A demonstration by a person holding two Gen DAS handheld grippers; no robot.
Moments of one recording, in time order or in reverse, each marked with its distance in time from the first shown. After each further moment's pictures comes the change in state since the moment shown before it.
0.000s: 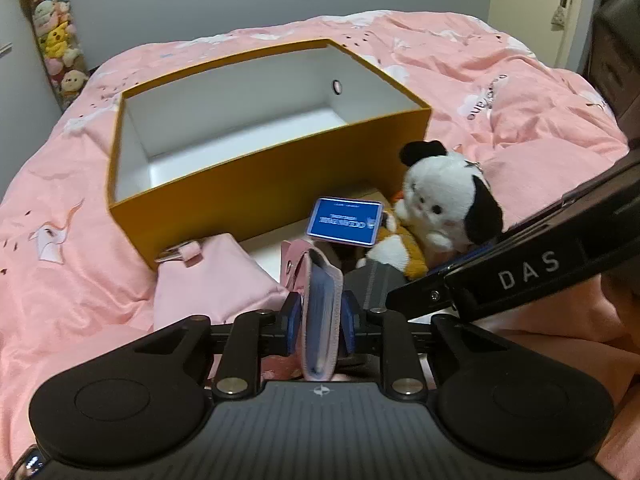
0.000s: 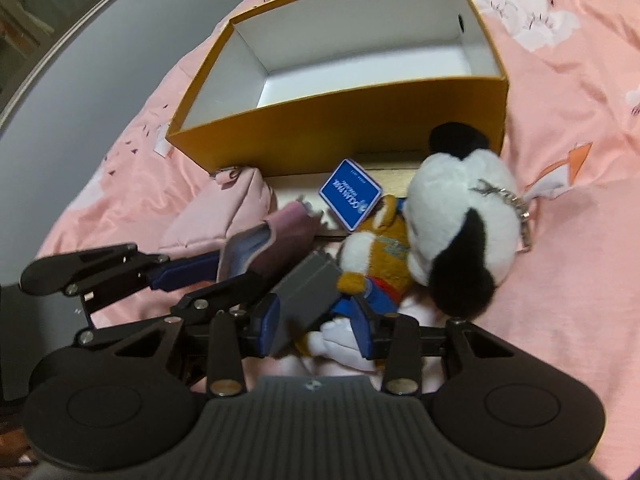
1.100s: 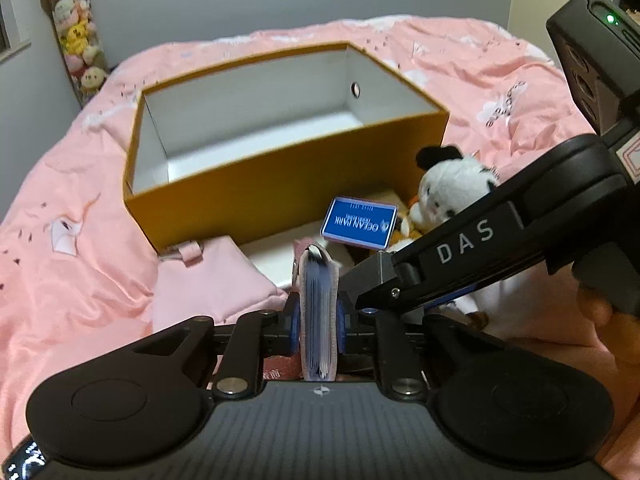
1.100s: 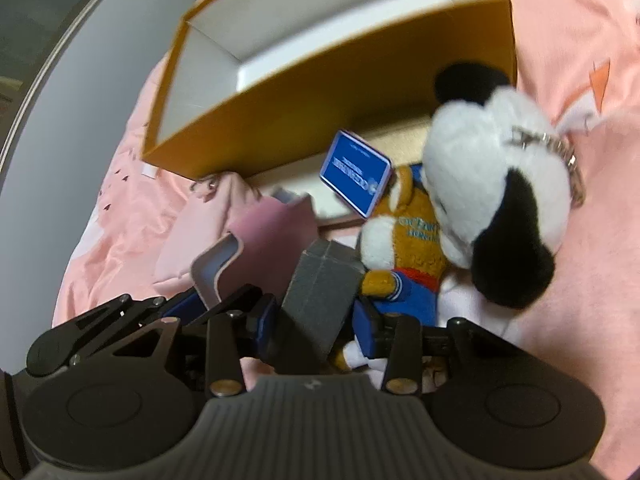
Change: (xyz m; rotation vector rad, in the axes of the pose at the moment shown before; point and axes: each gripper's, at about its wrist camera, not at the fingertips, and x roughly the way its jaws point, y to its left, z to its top) left arm -0.005 -0.005 -0.003 -0.042 -0.026 0.059; right arm 0.023 -0.014 0.011 0.183 0.064 0.067
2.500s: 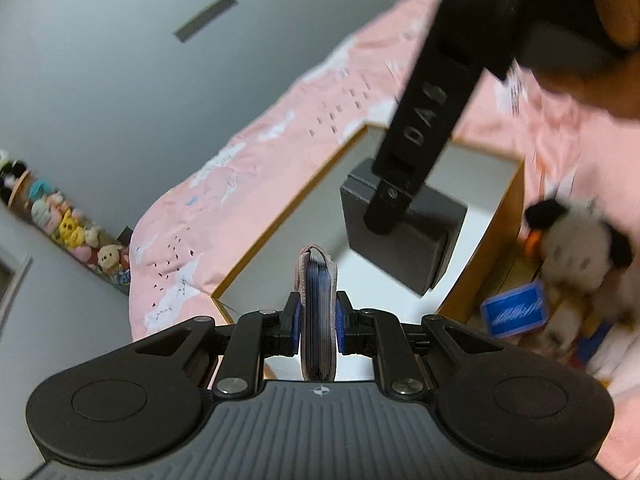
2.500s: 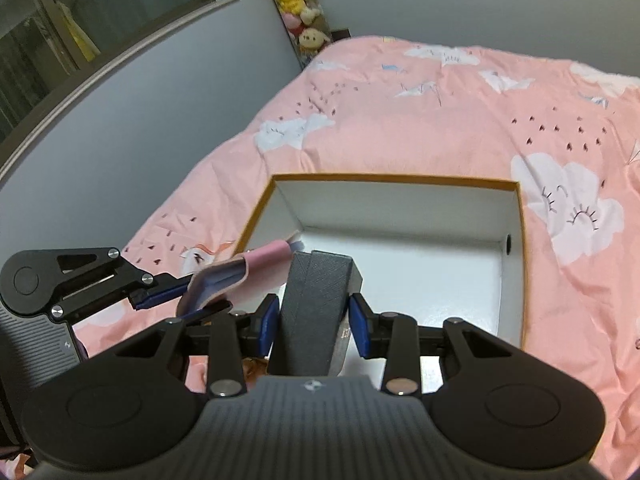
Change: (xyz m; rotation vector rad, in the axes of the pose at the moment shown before) left arm 0.042 0.038 0.111 0.600 -0.094 0.181; right arm -0.060 0.072 0.147 -0.390 -0.232 -0.038
